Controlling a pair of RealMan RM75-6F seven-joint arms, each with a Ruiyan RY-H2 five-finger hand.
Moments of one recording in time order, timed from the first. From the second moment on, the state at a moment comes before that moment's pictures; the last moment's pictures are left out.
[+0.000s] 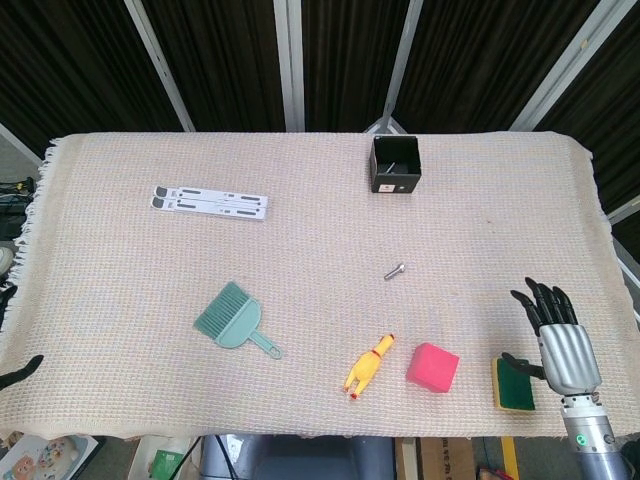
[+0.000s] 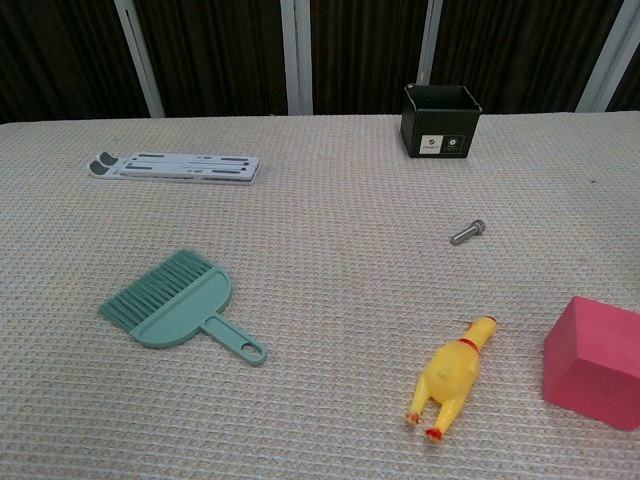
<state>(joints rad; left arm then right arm) 0.01 -1.09 -0.07 -1.72 1.45 1.59 0.15 0.13 -1.23 0.06 -1.55 -1.55 1.45 0.05</state>
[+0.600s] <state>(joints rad) 0.01 -1.10 -0.07 -1.72 1.45 1.59 0.19 0.50 -1.14 0.16 -1.51 -1.54 0.97 0.13</state>
